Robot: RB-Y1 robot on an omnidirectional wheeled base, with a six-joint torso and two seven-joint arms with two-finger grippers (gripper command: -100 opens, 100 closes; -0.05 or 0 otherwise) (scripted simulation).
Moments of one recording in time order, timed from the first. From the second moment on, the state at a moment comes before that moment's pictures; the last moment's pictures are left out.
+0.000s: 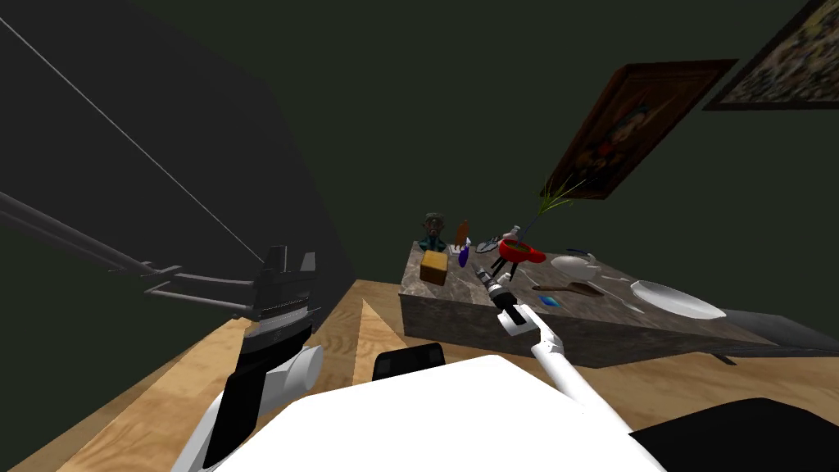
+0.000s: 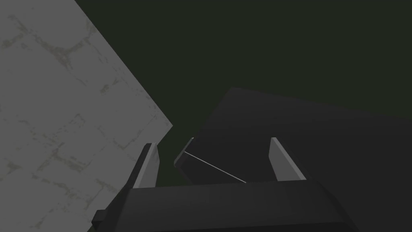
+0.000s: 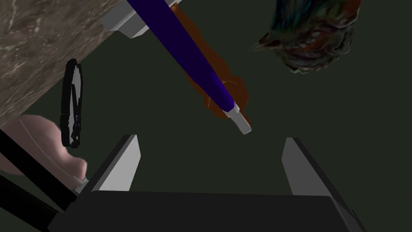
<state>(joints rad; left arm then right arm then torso) 0.50 -0.01 0.07 -2.32 -0.03 -0.46 0.05 0.26 -0.52 -0.15 -1.58 0.29 -0.23 0.11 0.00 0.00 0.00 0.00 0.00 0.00</state>
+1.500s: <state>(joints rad) 0.50 -0.01 0.07 -2.32 -0.03 -0.46 0.05 0.13 -0.78 -0.19 -1.24 0.46 -0.06 0.24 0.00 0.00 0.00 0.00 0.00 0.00</state>
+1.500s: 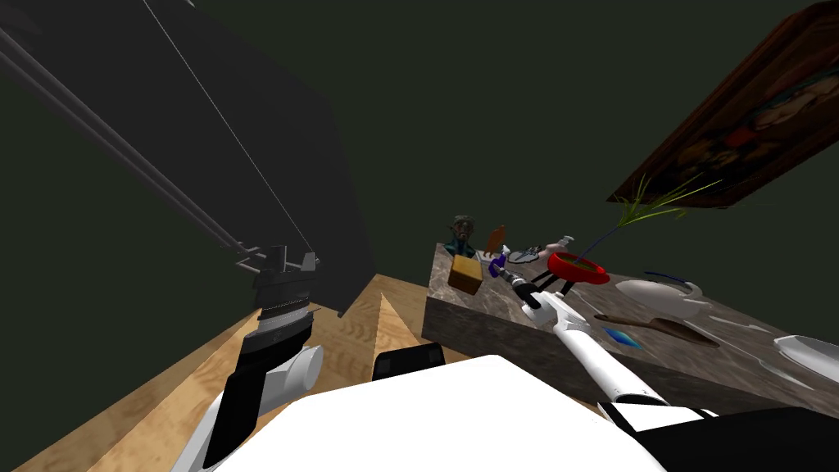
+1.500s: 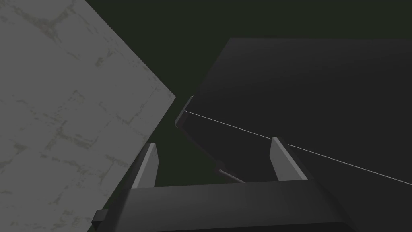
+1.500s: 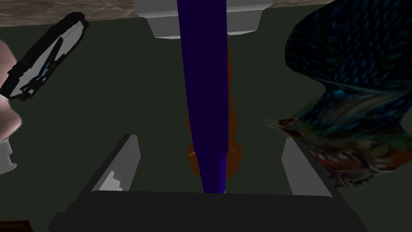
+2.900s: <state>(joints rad) 0.50 -0.01 0.07 -2.32 -0.03 -0.46 0.05 0.10 -0.81 -0.20 -1.18 0.48 -0.03 0.27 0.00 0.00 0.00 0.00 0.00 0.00</state>
